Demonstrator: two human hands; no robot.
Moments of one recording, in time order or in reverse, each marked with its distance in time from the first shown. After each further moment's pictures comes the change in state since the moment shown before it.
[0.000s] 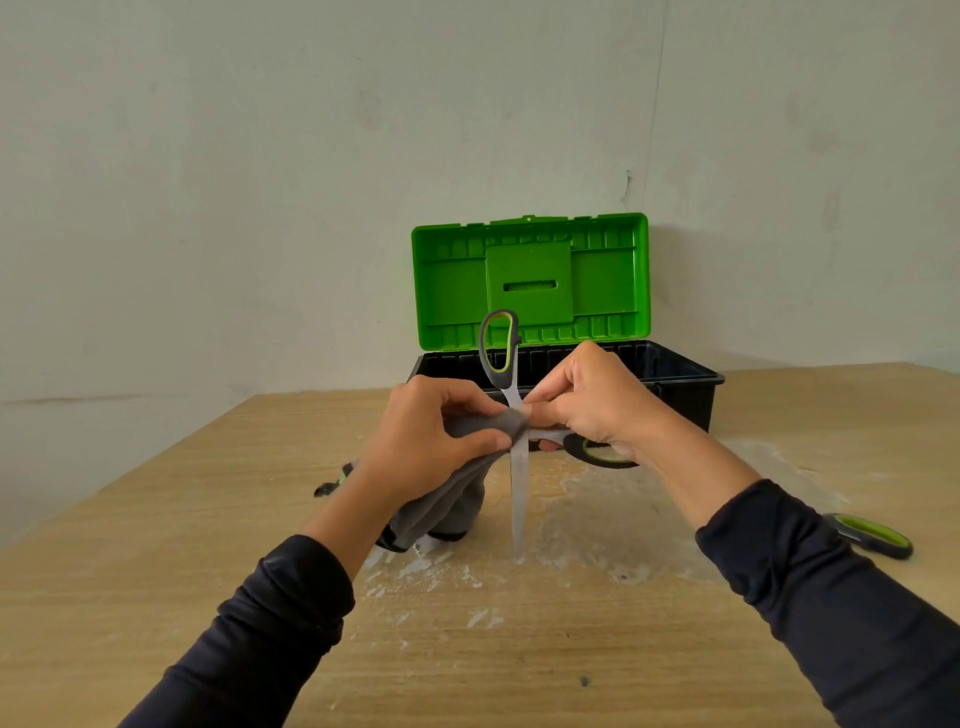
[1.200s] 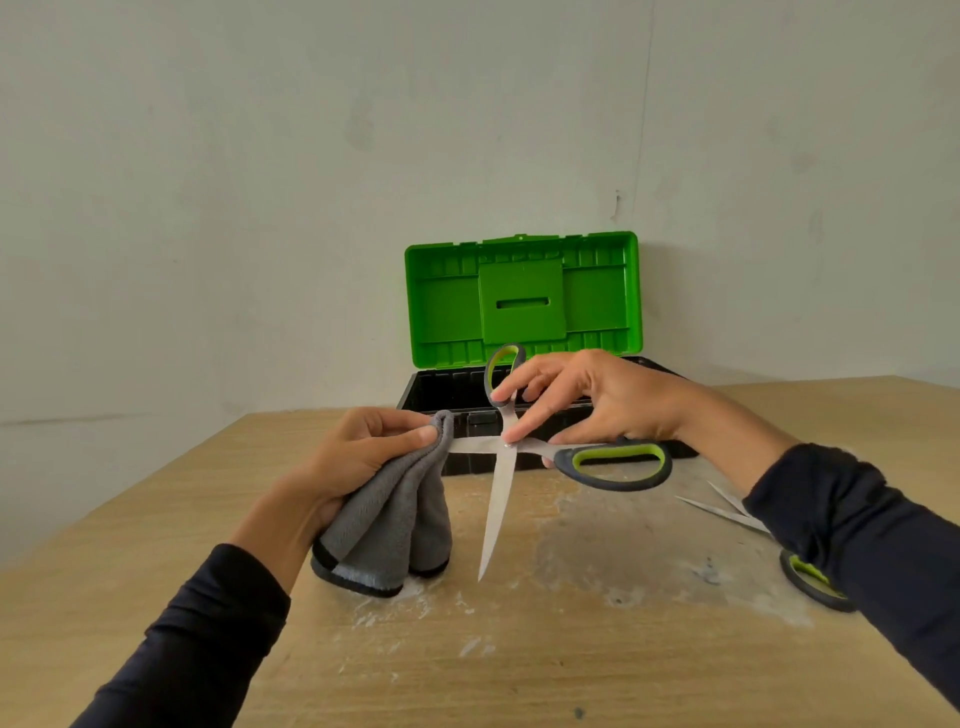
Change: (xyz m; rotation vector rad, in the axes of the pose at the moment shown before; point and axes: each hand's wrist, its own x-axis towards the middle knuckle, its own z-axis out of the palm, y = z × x) left_hand -0.001 -0.022 -0.029 -0.749 -0.141 -0.506; right_hand 0.012 0.004 -0.046 -0.069 -0.508 -0.473
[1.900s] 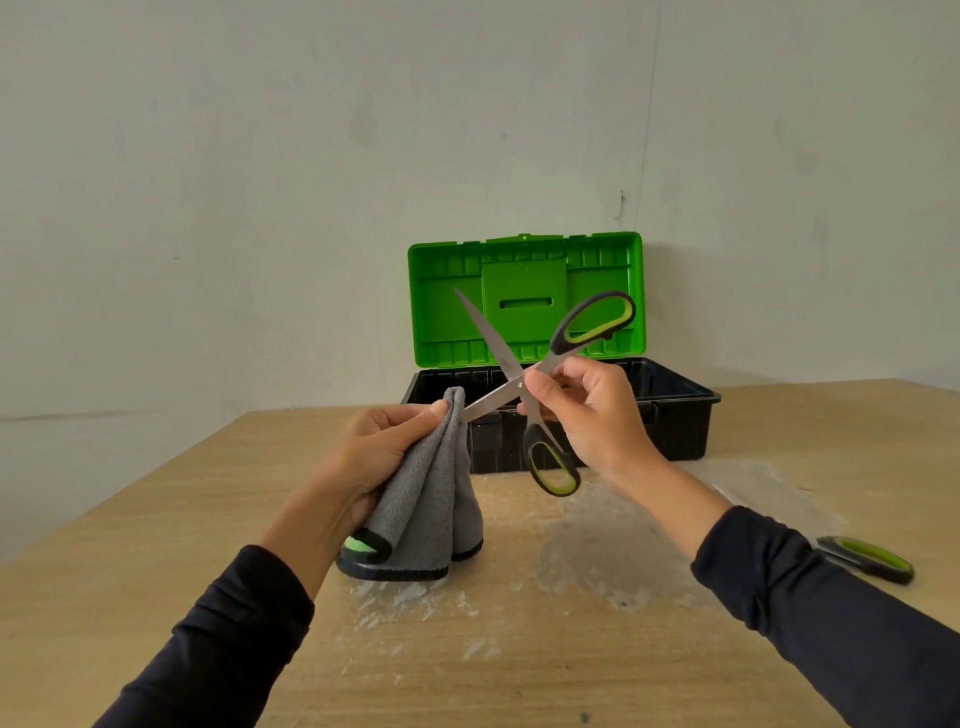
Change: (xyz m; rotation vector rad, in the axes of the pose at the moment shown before) left_hand 0.007 -0.004 0.013 -0.118 0.131 -0.022; right_hand 0.019 0.021 0.057 0.340 0.851 0.068
